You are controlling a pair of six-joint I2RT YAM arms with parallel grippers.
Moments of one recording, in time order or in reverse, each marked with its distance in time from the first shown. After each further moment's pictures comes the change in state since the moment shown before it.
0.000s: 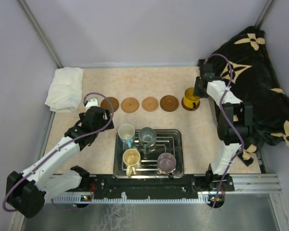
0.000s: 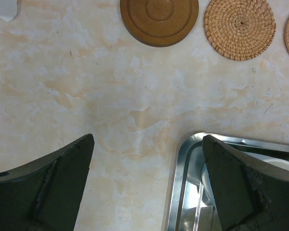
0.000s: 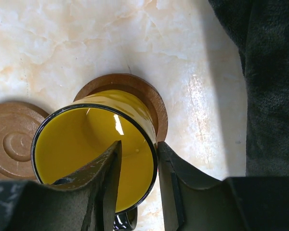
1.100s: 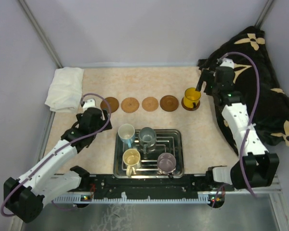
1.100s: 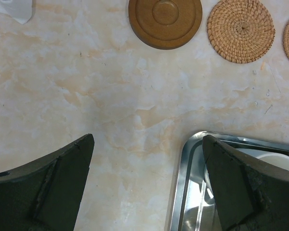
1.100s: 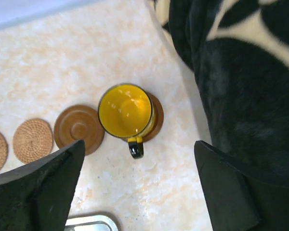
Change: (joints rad) left arm 0.000 -0.060 0.001 -0.041 -0.017 0.000; right arm 0.018 -0.555 -0.244 0.069 0.060 0.009
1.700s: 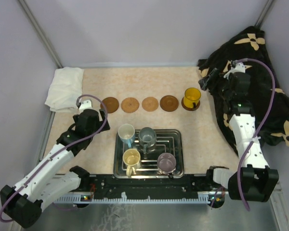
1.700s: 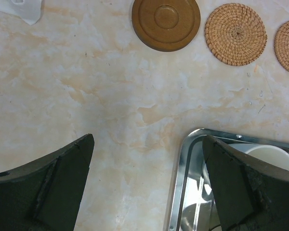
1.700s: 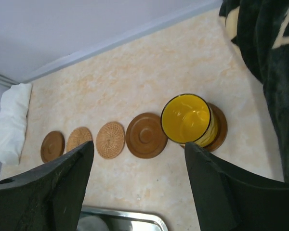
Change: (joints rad) left arm 0.000 -0.076 0.006 -0.053 -0.007 -0.008; right arm -0.181 -0.157 -0.118 0.230 -0.464 0.172
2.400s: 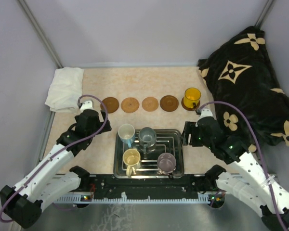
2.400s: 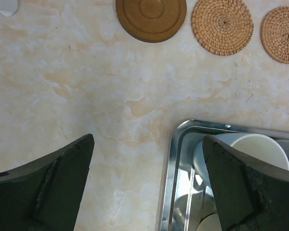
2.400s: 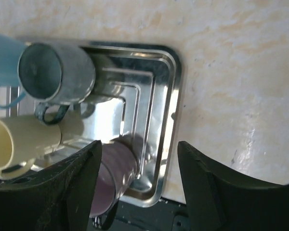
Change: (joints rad) left arm 0.000 -0.006 -0.002 -0.004 0.064 -0.013; right arm 0.643 -0.497 -0.335 -0.555 0.373 0.082
